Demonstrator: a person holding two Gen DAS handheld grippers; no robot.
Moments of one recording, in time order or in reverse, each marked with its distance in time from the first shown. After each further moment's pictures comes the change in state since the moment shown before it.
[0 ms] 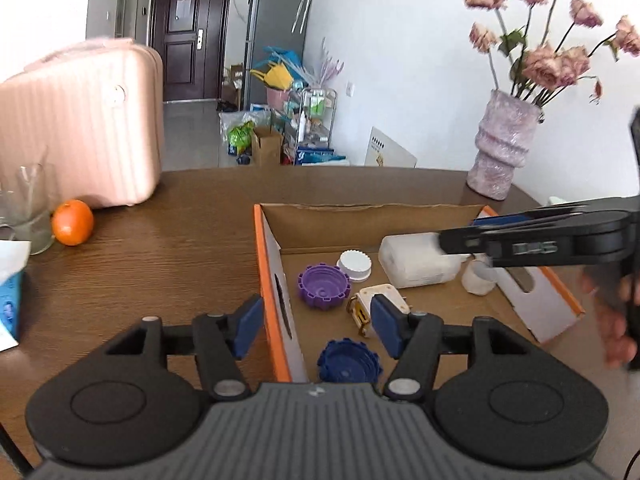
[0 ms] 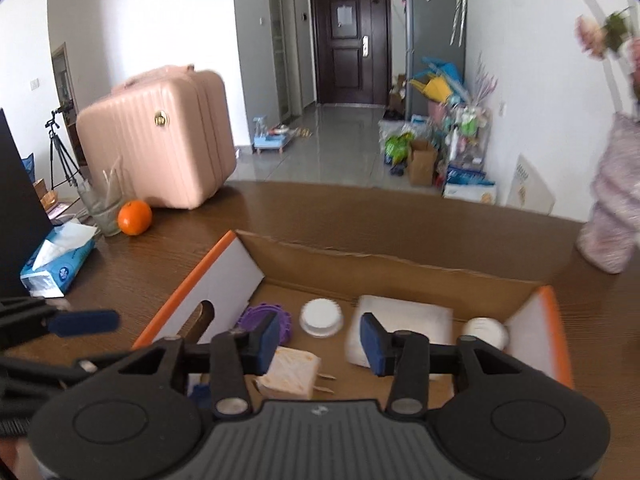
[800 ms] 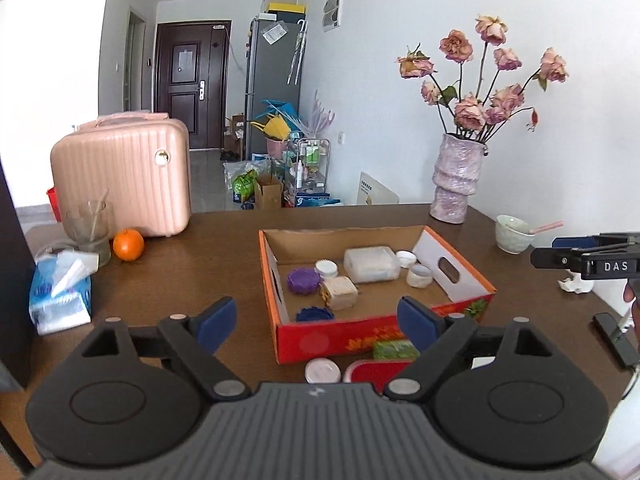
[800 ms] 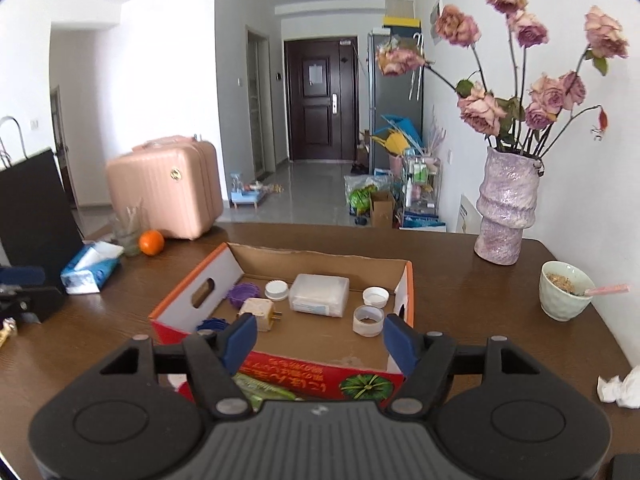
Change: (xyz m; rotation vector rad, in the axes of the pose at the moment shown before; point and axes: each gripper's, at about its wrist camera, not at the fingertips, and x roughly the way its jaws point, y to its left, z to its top) left arm -0.176 -0.039 -0.054 0.028 -0.144 0.009; right arm -0.211 -0.029 -0.098 0.038 -0.193 -0.059
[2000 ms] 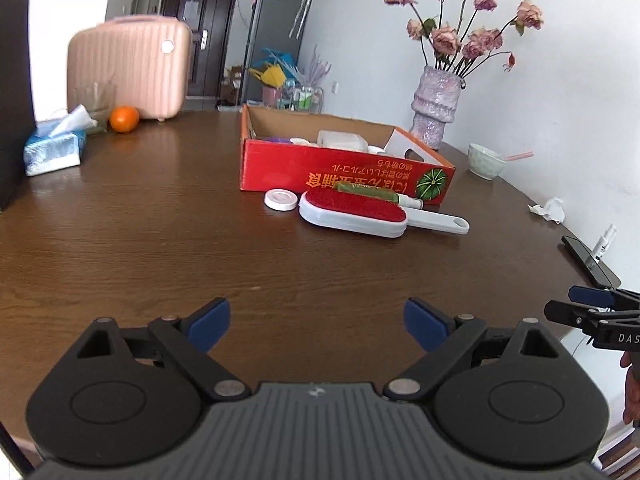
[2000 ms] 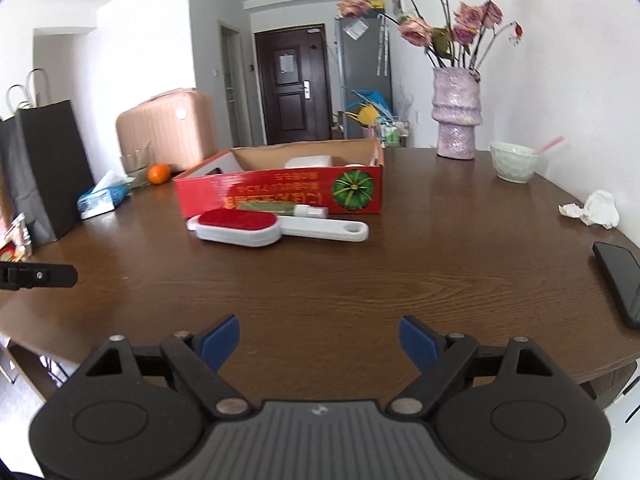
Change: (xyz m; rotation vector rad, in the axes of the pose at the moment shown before) left arm -0.029 -0.030 -0.155 -0.085 0.121 -0.048; right arm -0.097 0.019 -0.212 0.086 0.038 -0.070
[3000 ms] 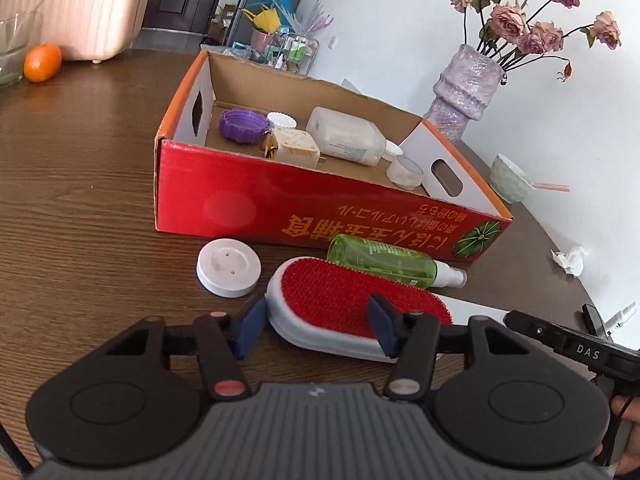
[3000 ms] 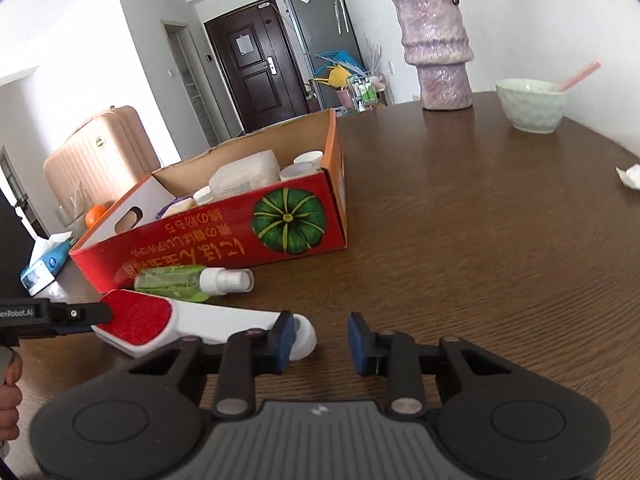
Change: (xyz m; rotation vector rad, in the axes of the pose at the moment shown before) left arm 0.182 0.018 0.094 -0.140 0.148 -0.111; right arm 0.179 -0.072 0.080 0.219 0.099 0.035
